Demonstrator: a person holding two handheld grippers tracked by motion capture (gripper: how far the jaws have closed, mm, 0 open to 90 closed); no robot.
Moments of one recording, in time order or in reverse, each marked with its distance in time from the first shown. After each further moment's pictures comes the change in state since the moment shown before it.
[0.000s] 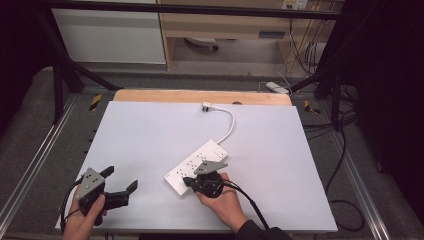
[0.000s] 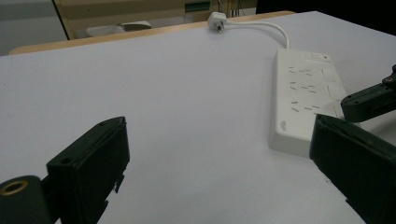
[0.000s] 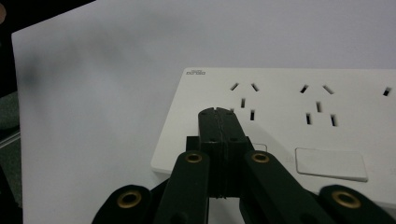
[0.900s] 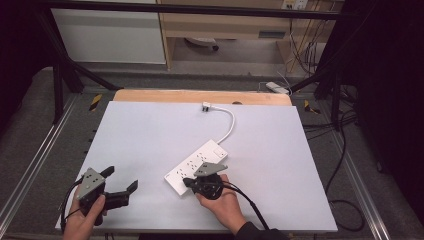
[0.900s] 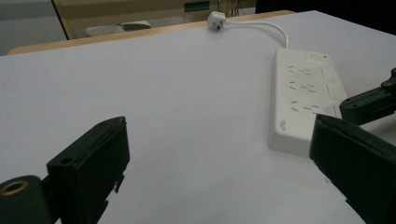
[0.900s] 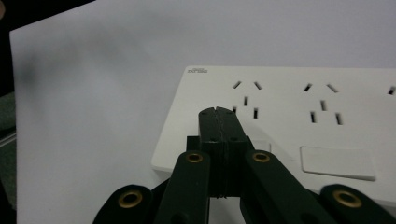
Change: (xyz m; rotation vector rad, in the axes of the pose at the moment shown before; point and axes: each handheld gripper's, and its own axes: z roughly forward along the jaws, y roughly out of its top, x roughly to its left) left arm 0.000 0.000 0.000 0.002 -0.004 0.002; right arm 0.003 -0.005 0.003 -0.020 0.001 -0.010
